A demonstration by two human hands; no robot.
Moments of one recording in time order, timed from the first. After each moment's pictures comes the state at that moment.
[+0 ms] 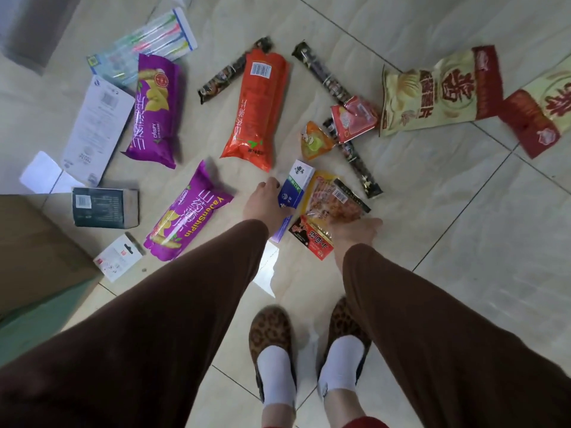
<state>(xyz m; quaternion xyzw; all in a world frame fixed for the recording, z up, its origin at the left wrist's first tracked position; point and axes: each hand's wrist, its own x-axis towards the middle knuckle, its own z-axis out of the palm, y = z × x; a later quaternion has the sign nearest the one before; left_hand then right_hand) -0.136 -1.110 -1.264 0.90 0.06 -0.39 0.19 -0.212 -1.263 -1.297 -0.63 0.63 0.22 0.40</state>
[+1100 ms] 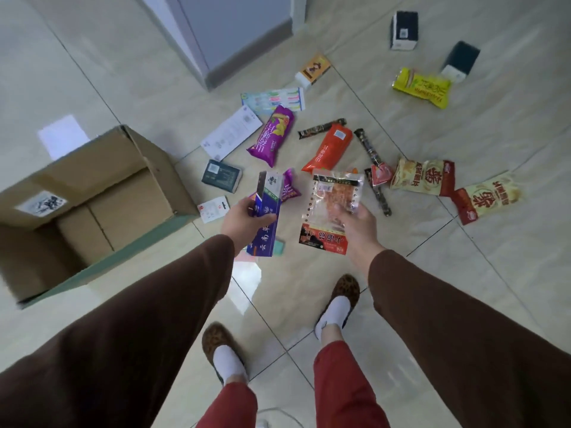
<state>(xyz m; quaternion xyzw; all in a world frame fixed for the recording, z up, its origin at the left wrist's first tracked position) -0.253 -0.918 -0.950 0.74 0.33 -0.29 0.51 -0.234 -1.152 -0.941 -0.67 0.37 0.22 0.61</state>
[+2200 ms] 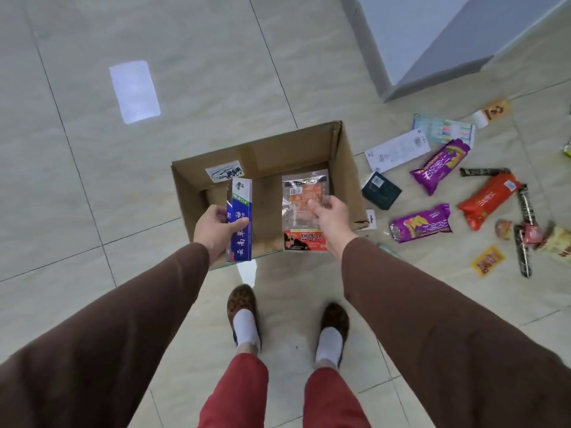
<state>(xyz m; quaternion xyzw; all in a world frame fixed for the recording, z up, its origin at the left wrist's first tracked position) -0.429 -0.384 -0.958 0.64 0.51 -0.18 0.55 -0.305 -0.594 -0.971 -0.76 0.22 0.36 0.50</state>
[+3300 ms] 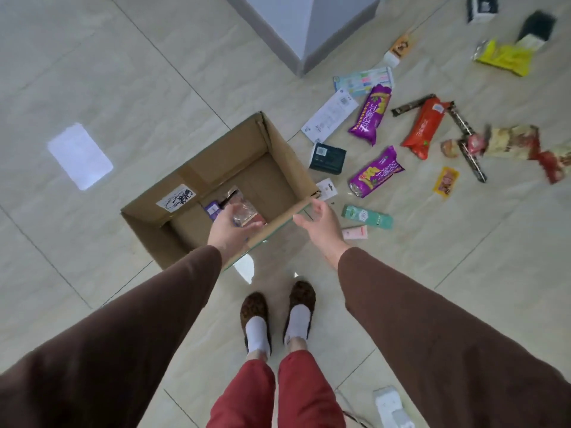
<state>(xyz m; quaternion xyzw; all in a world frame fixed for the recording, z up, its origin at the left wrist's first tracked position) -0.381 -0.461 -0.946 0.79 0.29 -0.28 0.45 -0.360 -0.673 -0.949 -0.77 0.26 0.30 0.49</state>
